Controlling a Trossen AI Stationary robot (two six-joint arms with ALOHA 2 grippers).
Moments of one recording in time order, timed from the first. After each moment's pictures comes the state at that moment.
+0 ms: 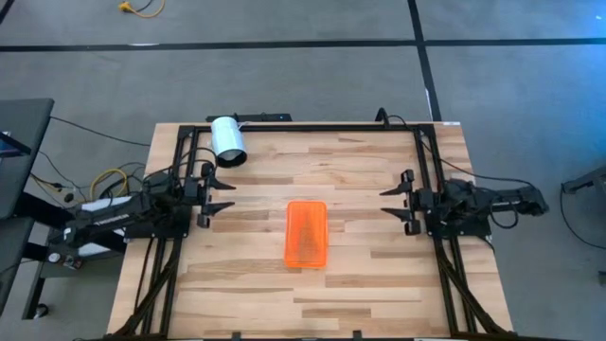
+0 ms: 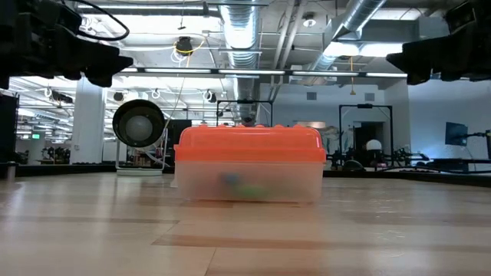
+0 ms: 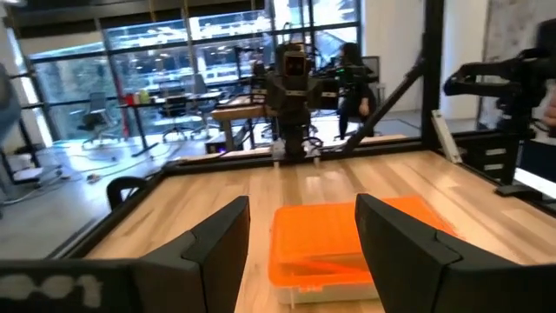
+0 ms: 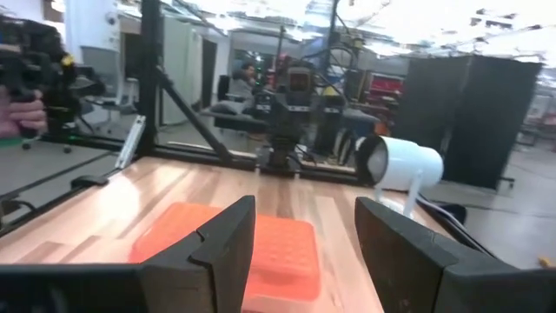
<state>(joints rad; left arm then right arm) 0.31 0.00 0.01 0.09 0.33 0.09 0.08 0.00 0.01 0.07 0.02 -0.19</state>
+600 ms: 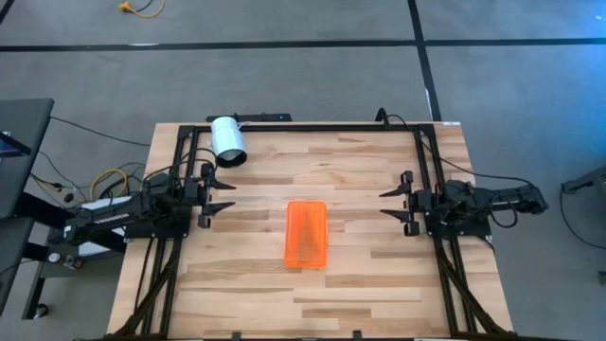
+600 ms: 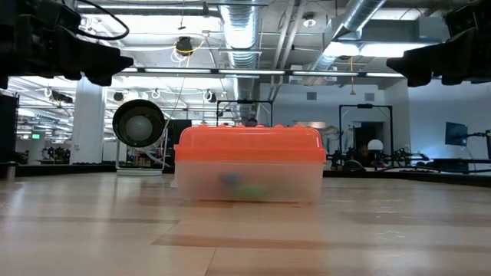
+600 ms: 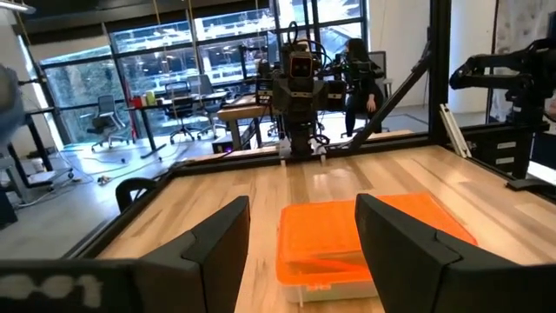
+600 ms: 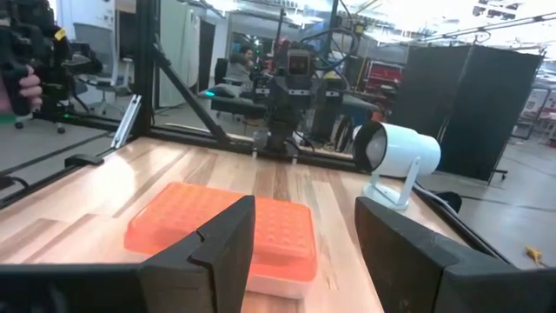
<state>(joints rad) 0.27 0.00 0.01 0.08 0.27 0.12 0.11 0.00 0.01 0.02 0.06 -0.22</state>
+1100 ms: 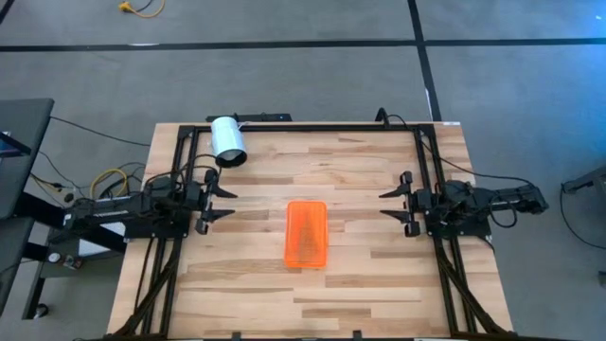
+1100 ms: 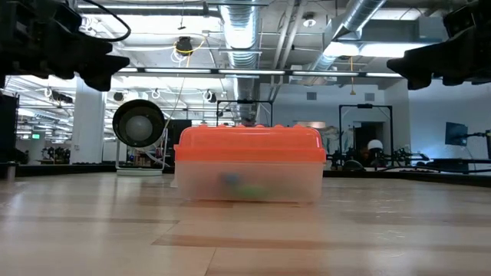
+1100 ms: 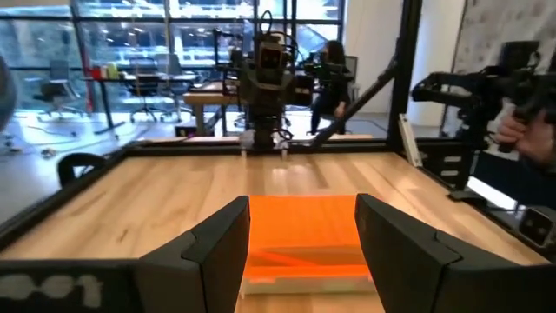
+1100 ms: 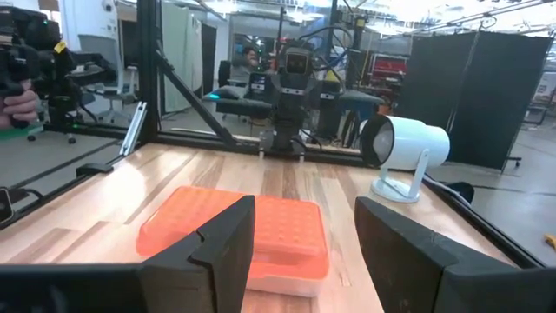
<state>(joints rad) 0.16 0.03 0.01 0.08 0.24 -0.01 0.11 0.01 0.01 0.02 0.05 -0.16</state>
